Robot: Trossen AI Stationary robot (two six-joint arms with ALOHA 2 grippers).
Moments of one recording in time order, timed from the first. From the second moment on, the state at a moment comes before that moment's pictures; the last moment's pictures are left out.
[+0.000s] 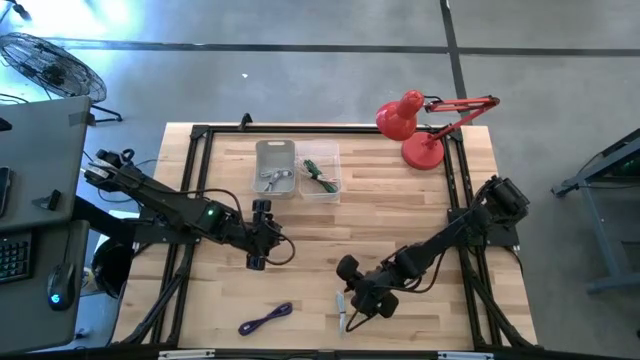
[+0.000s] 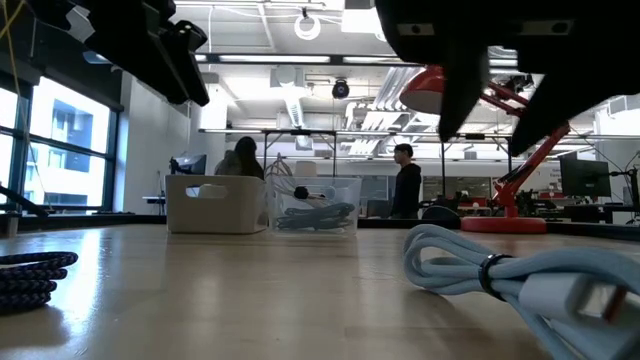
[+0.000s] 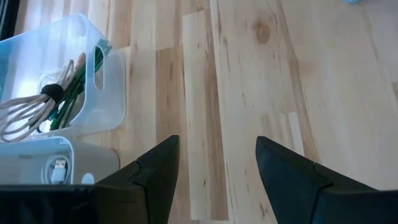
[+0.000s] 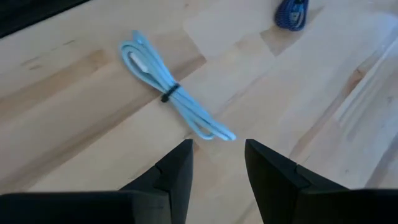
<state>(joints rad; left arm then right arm) -0.40 1.29 0.95 -0.62 -0.42 -0.14 0.55 1.79 1.13 -0.27 0.10 -0.44</state>
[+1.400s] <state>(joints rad) -0.40 1.29 0.95 -0.63 -0.44 -0.11 0.57 2.01 1.56 -0.69 0.03 -0.50</state>
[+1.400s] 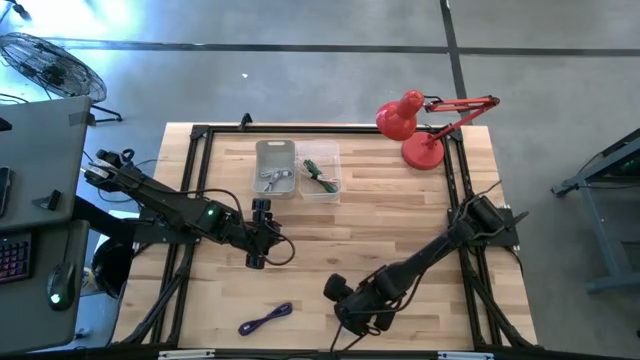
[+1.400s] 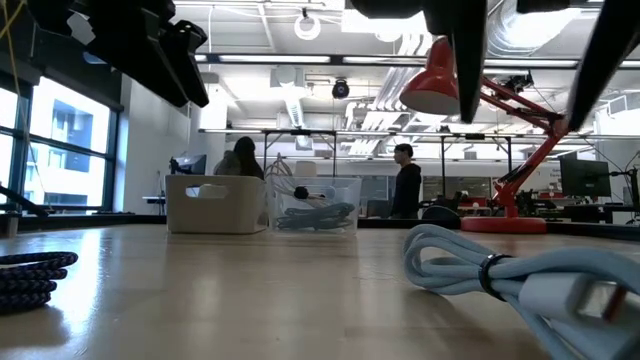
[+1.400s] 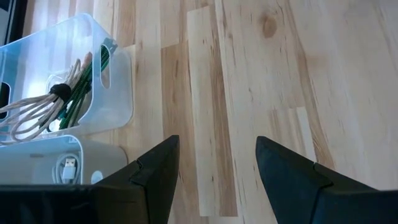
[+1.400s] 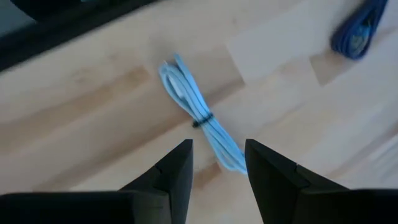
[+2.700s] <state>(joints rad) -0.40 1.29 0.95 -0.63 -0.46 -0.14 0.56 2.09 1.56 -0.58 -0.09 -0.57</state>
